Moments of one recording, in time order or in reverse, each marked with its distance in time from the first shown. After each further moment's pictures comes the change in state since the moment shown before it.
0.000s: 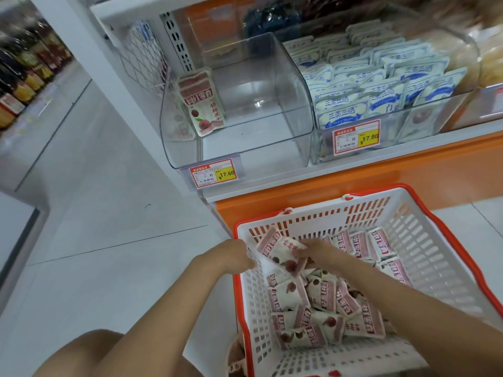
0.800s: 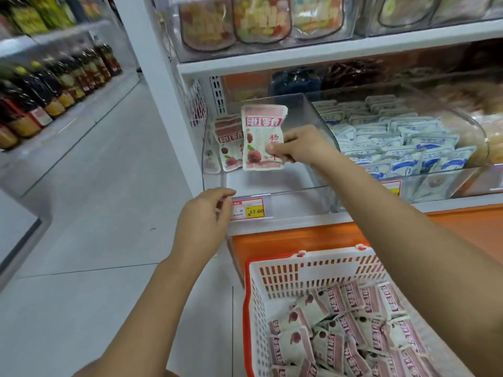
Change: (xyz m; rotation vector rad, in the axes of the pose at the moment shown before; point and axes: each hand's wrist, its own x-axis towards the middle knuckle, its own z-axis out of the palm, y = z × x) left_hand -0.081 -0.005 -0.105 -0.370 1.118 0.202; right_hand -0.048 -0.303 -0.016 -0.237 0.429 -0.566
